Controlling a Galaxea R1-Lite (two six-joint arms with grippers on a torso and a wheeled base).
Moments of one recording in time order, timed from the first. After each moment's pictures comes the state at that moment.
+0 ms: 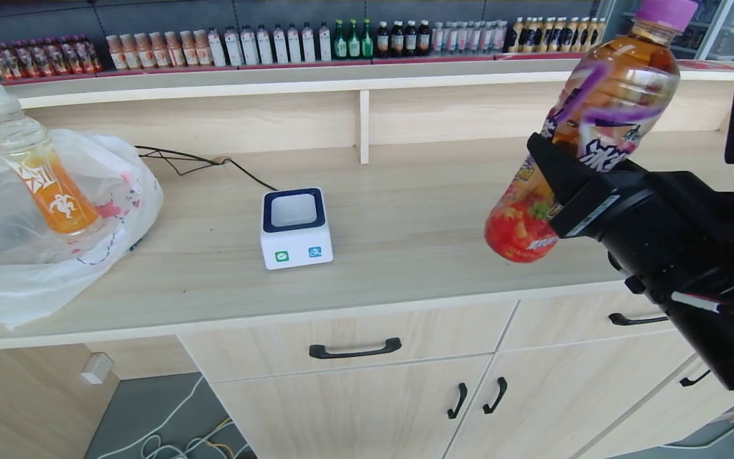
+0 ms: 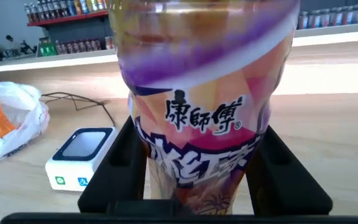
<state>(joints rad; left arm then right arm) 0.00 0.00 0.00 0.00 0.00 -0.01 0.69 1.53 -0.61 -1.39 -0.35 -0.06</state>
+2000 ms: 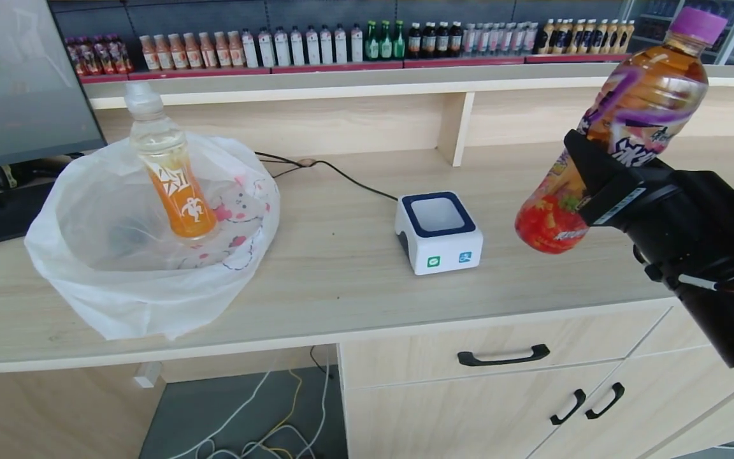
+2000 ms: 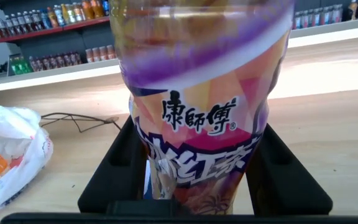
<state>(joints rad) 0.00 0.00 0.00 0.00 0.00 -0.02 0.55 1.54 -0.56 -1.46 -0.31 -0.03</state>
